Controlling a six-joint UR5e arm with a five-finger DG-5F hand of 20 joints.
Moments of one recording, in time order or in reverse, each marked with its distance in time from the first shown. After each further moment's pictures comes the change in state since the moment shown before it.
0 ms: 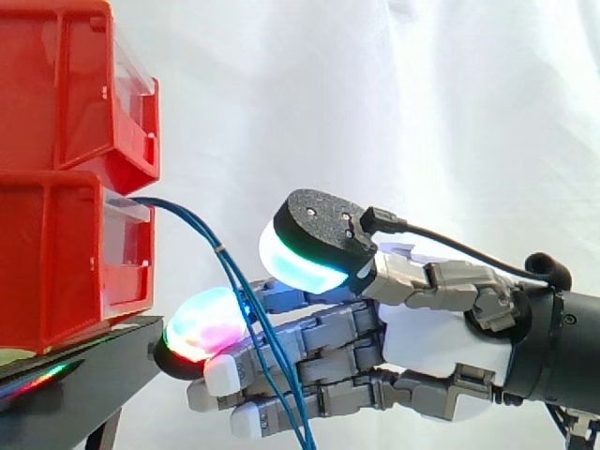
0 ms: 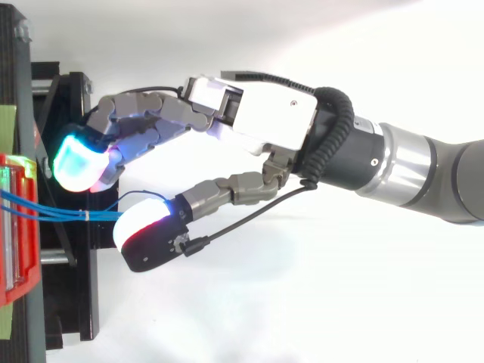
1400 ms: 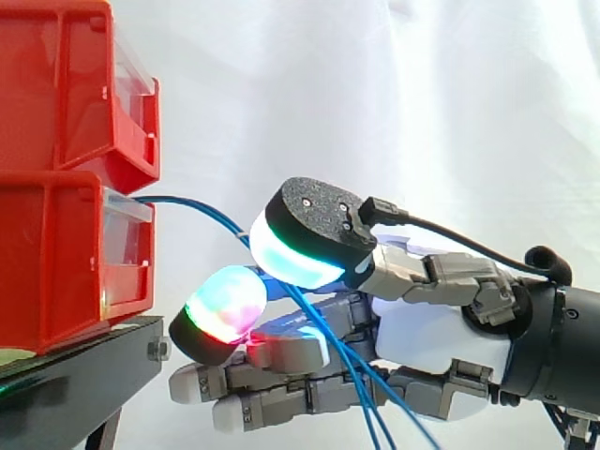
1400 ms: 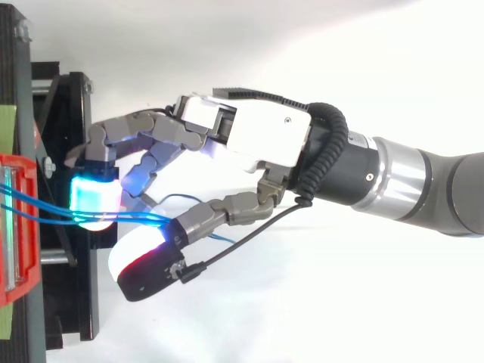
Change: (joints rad) arm 0.016 -0.006 0.017 0.002 0.001 0.021
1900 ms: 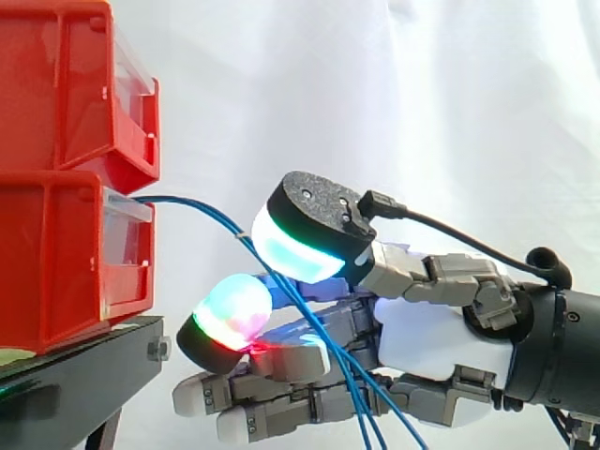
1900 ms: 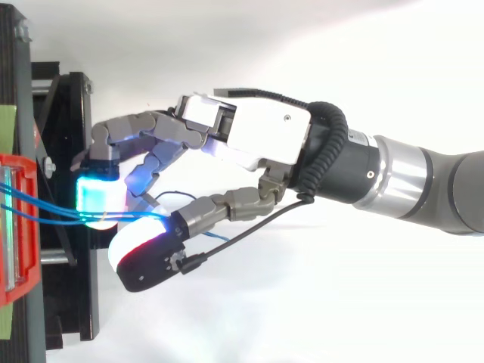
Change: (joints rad) arm -0.002 0.002 0.001 -0.025 -0.002 0.033
